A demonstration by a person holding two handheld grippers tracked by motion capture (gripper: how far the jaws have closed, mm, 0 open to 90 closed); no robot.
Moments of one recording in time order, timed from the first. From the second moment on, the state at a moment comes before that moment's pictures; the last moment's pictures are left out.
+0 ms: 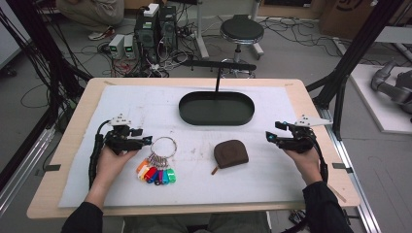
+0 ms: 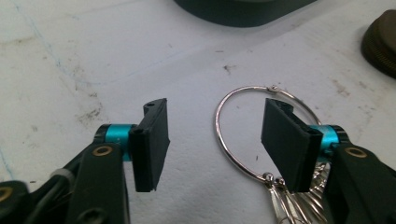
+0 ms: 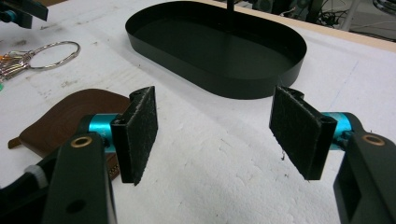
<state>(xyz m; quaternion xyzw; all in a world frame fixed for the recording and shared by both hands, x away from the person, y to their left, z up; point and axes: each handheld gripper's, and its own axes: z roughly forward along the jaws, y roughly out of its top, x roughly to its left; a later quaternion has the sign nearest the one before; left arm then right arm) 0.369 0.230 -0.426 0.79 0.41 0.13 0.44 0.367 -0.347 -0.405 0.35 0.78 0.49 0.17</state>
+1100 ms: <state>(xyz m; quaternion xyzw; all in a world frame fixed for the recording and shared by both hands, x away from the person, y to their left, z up) 0.376 0.195 -0.440 0.82 0.43 0.16 0.34 0.367 -0.345 -0.406 0.35 0.78 0.49 0.17</state>
